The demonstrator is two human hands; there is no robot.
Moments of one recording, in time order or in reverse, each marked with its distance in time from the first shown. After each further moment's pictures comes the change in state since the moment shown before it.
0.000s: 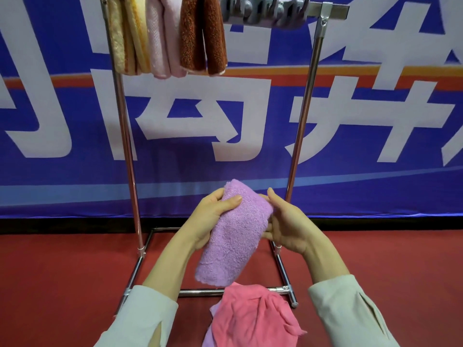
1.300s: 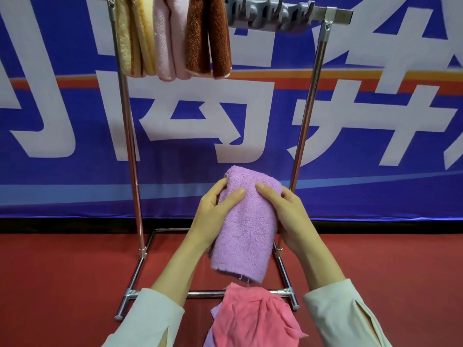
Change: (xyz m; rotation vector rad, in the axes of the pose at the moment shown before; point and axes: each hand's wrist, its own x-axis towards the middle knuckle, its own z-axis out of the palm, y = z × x) left_hand -0.010 0.004 0.007 0.124 0.105 0.292; right_hand -0.021 -0.009 0.035 -0.109 0.228 -0.393
